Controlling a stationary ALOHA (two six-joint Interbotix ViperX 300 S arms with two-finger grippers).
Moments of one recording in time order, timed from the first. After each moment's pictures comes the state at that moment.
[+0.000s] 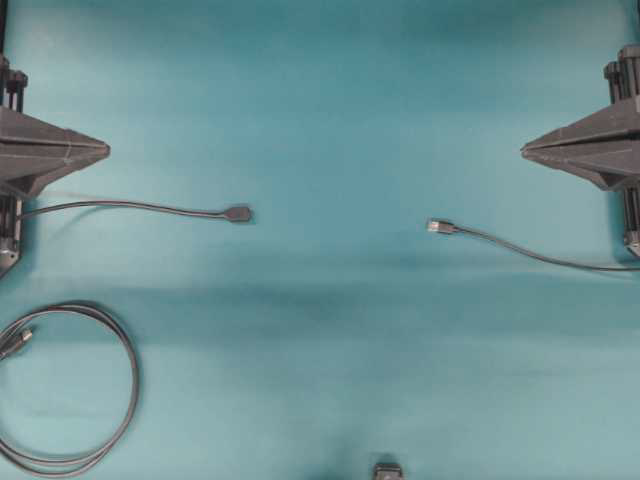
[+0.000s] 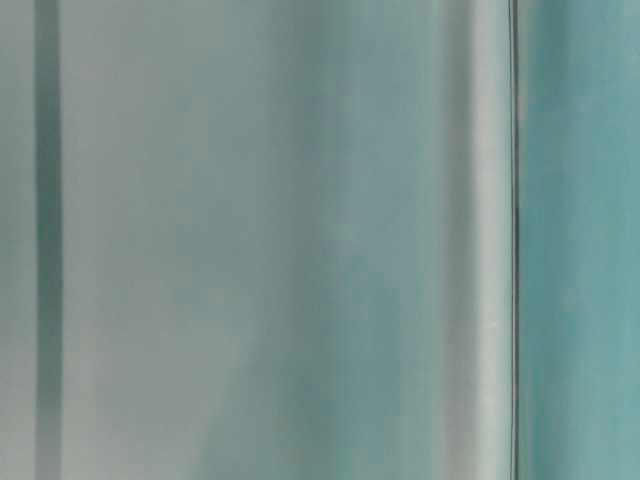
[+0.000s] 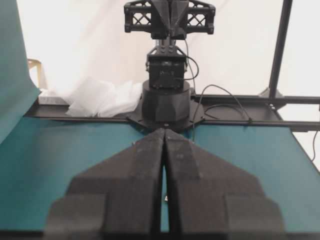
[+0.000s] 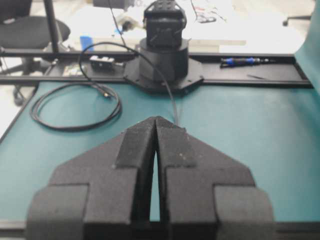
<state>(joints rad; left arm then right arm) 0.00 -0.96 1.17 0.00 -0.29 0.02 0.00 -0.96 1.17 0.00 -0.29 0.00</state>
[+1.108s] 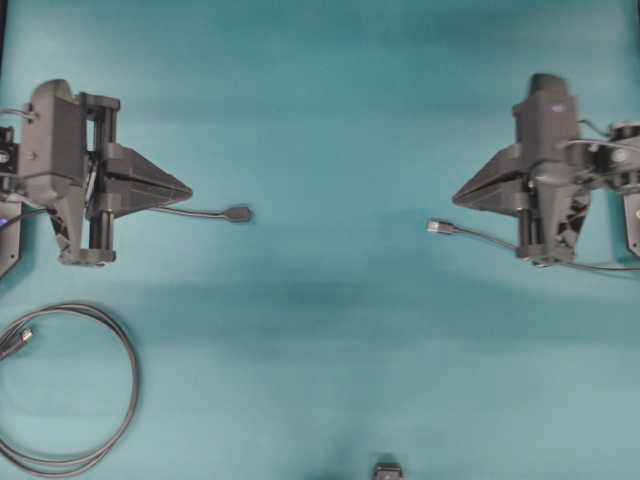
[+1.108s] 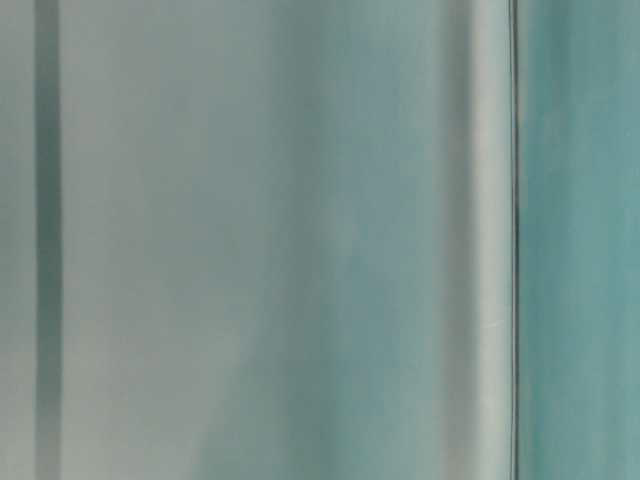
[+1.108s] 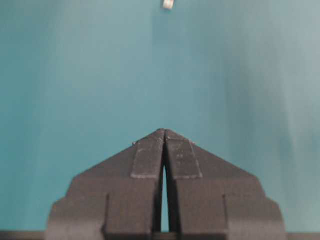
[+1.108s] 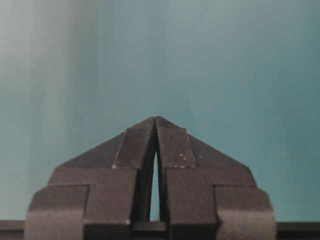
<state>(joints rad) 0.00 -0.58 1.02 -0.02 0.16 0.01 0.01 -0.50 1.01 -0.01 0.20 0.17</state>
